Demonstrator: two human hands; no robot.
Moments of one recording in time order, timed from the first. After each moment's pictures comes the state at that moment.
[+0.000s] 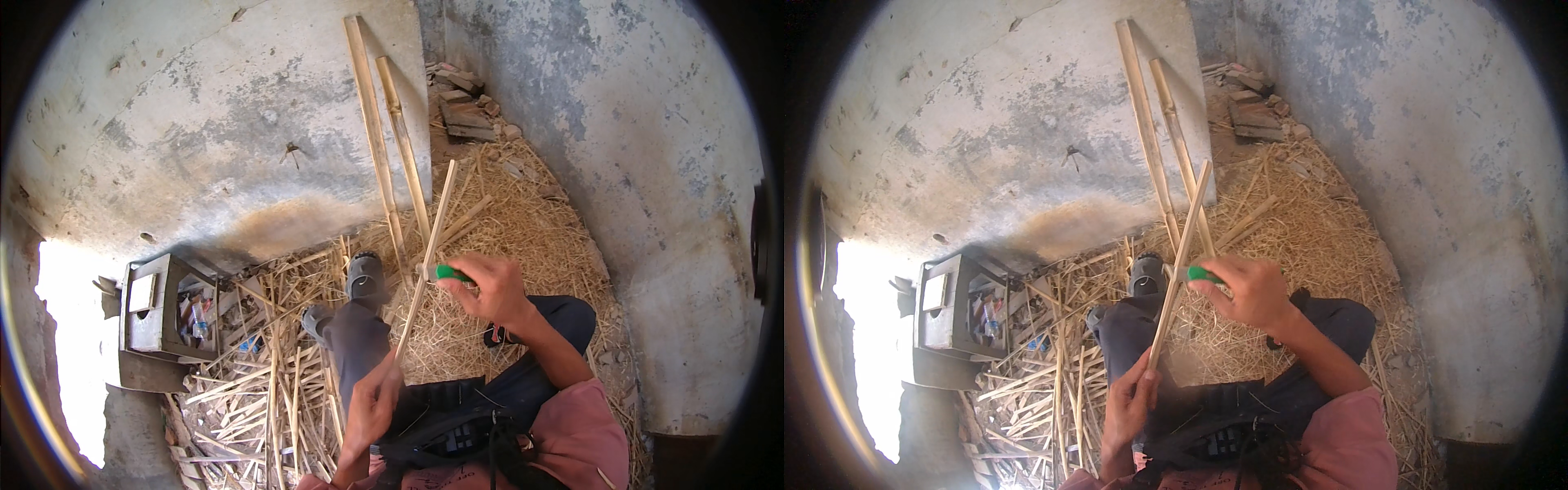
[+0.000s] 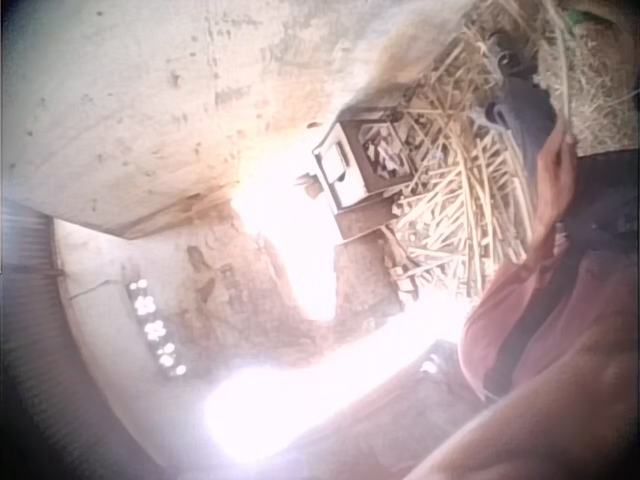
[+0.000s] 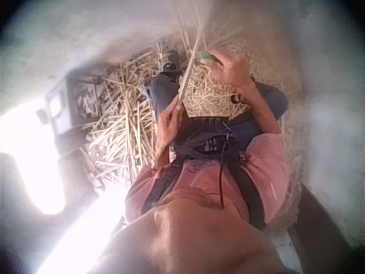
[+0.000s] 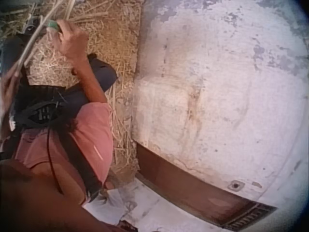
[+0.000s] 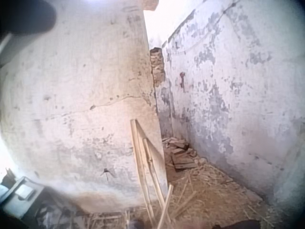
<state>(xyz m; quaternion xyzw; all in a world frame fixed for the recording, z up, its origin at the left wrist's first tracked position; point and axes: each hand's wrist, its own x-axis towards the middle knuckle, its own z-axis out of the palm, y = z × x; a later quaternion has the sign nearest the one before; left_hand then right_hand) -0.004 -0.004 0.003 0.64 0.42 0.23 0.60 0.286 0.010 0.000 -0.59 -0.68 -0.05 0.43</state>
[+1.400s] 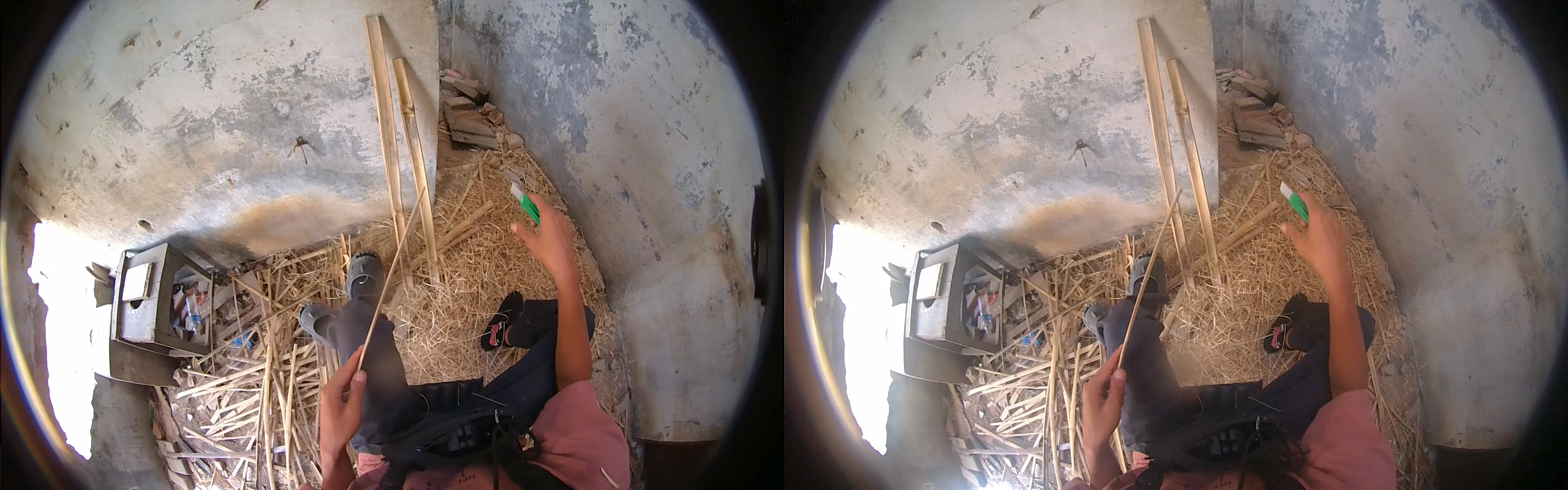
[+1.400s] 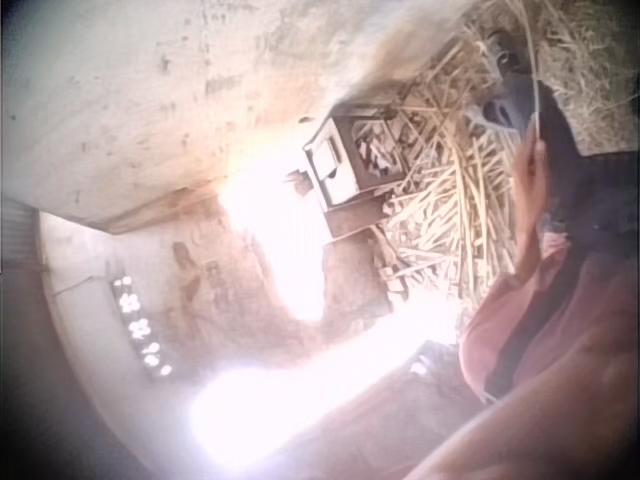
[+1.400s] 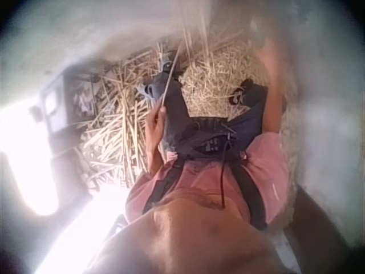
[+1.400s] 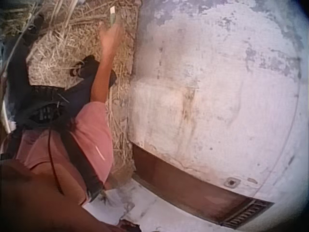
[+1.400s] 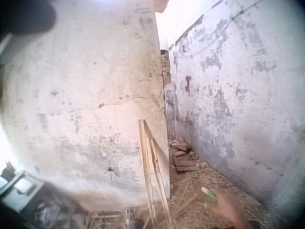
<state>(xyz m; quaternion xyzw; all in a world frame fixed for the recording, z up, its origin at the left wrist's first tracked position) -0.059 0.009 -0.020 0.61 0.47 0.30 0.57 0.398 0.013 -0.005 -0.84 -0.47 -0.07 0.26</state>
